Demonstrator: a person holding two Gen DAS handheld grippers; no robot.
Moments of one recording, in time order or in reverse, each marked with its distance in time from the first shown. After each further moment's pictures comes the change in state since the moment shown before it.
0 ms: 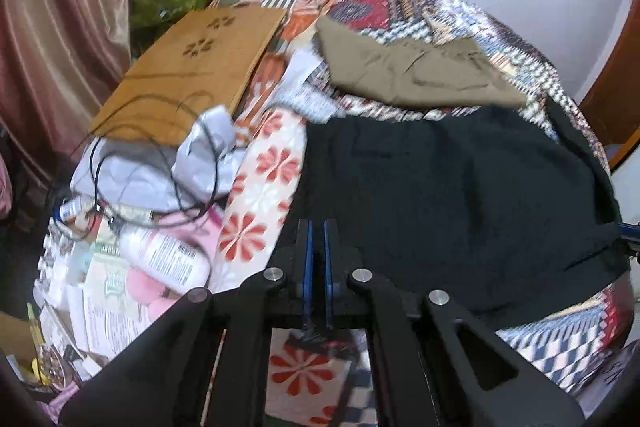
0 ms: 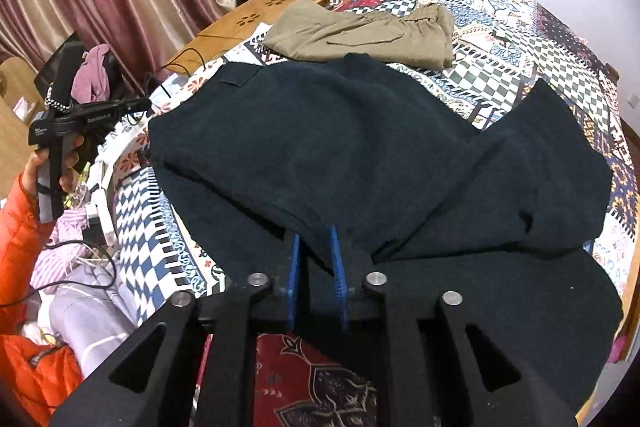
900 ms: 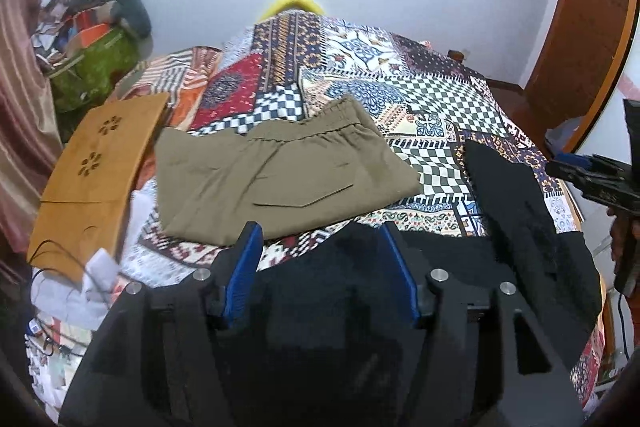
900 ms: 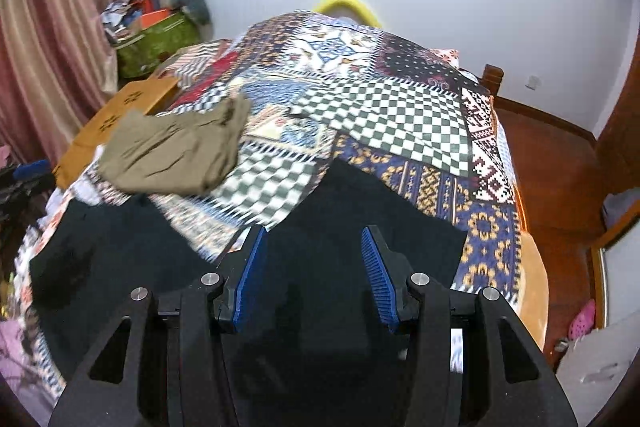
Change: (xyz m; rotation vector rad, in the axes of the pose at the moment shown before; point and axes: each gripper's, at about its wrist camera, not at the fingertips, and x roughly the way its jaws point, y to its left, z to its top) left arm 0.037 -0.168 0.118 0.207 -0.095 -0.155; right arm -0.039 -0.175 0.069 0.226 -0.194 -0.335
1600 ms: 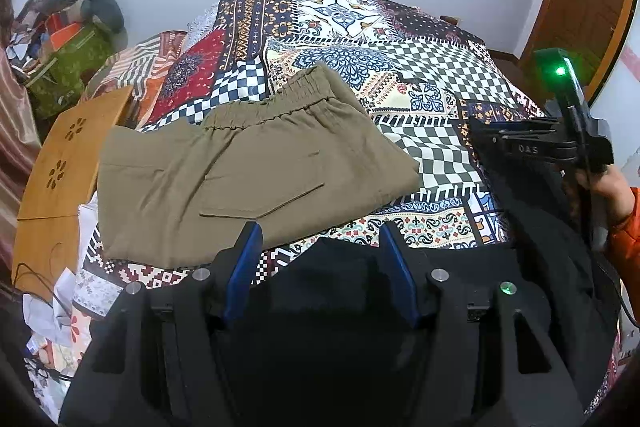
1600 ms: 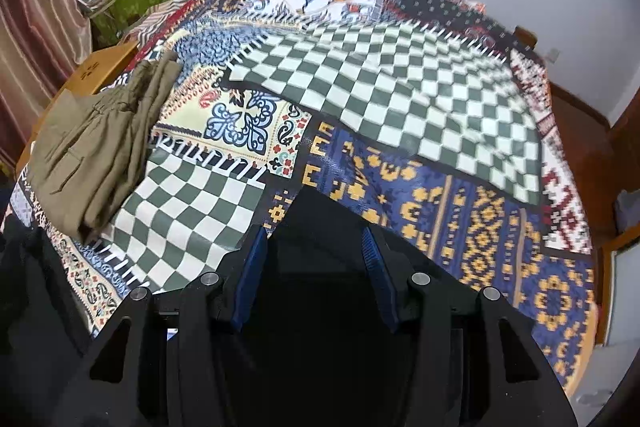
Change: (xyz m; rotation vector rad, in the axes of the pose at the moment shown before) left arm 0.072 -0.029 0.011 0.065 0.086 -0.014; right arm 0.144 -0.027 0.035 -0.011 0.179 0.012
